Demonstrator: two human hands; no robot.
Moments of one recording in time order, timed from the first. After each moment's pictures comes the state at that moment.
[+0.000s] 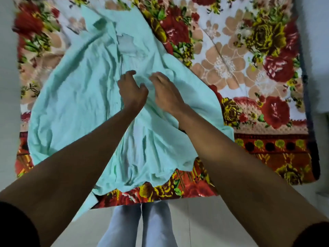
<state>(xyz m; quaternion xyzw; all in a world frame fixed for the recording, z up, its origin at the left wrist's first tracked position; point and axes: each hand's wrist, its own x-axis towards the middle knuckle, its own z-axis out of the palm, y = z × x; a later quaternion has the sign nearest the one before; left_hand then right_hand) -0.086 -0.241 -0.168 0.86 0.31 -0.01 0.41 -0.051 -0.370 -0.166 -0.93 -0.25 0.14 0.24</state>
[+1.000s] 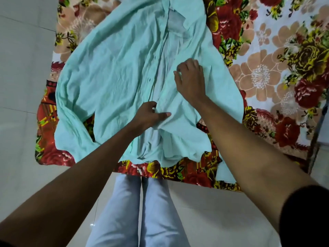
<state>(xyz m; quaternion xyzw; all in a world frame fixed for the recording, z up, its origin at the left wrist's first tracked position) -0.224 -0.196 -0.151 0.62 0.35 -0.24 0.65 -0.050 -0.320 -0.181 -0.94 -0.34 0.02 0.09</state>
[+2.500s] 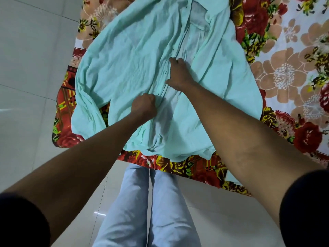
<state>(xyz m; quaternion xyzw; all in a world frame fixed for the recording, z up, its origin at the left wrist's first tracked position) -0.243 -0.159 -0.182 0.89 0.26 -0.30 0.23 -0.074 -0.235 -0.205 -0.89 -0.26 0.36 0.11</state>
